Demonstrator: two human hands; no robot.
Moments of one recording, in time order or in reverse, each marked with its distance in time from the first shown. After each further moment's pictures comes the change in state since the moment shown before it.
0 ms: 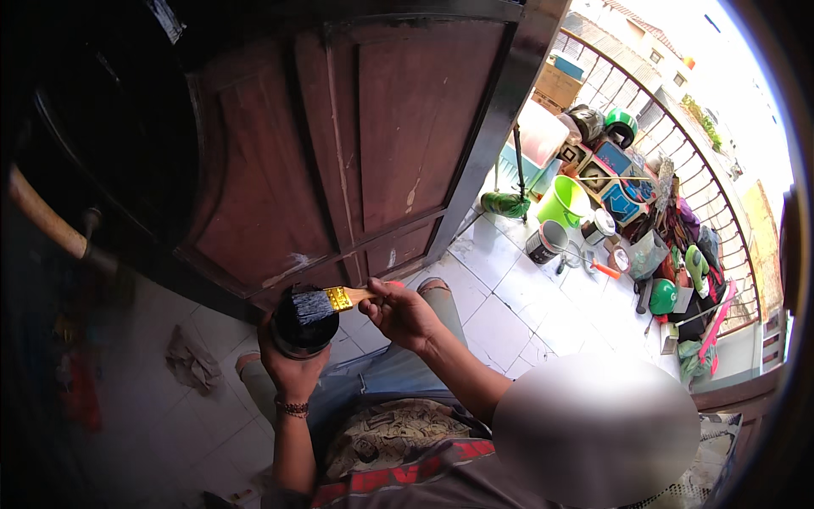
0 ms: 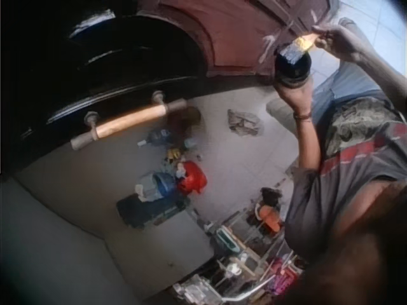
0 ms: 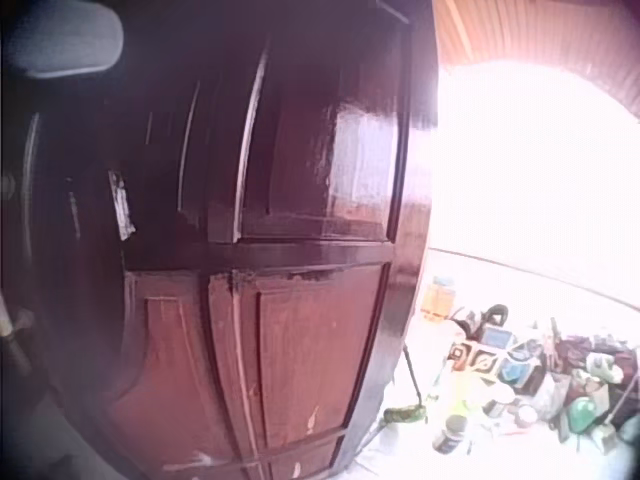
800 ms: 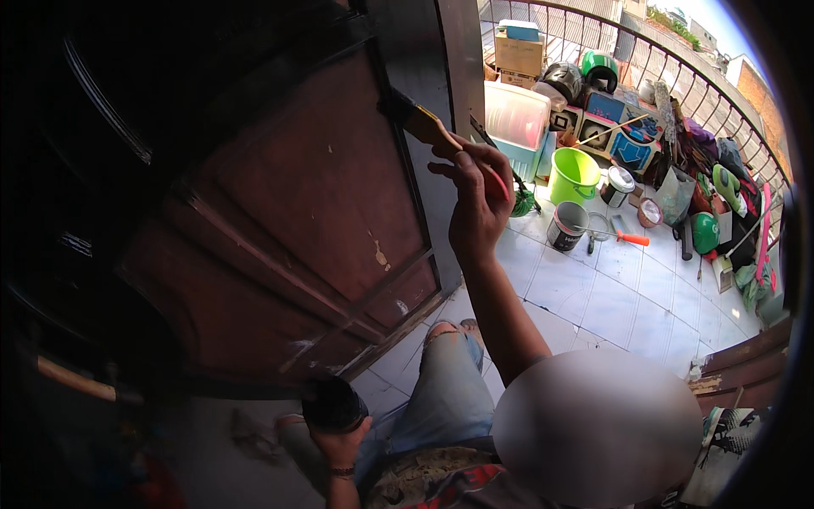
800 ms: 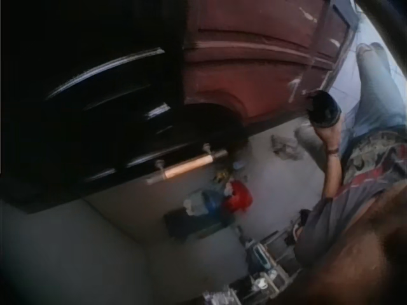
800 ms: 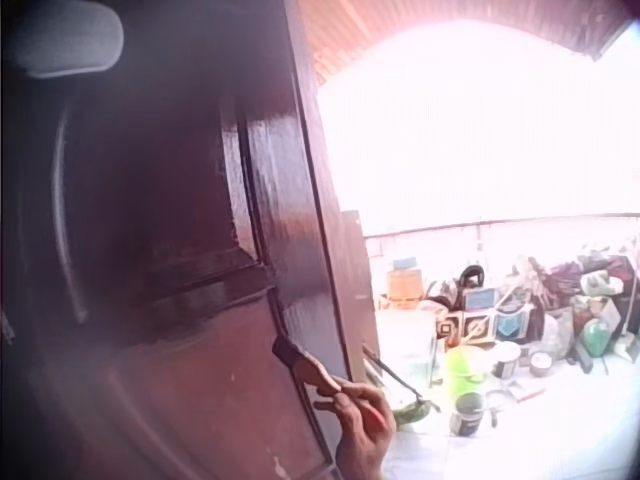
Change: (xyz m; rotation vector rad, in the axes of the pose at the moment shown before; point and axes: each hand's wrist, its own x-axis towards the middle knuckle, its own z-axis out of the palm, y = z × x) left_hand -0.013 0.029 0.057 -0.125 -0.167 -0.226; right_hand 0.005 -0.238 0.058 -0.563 0.019 -1.703
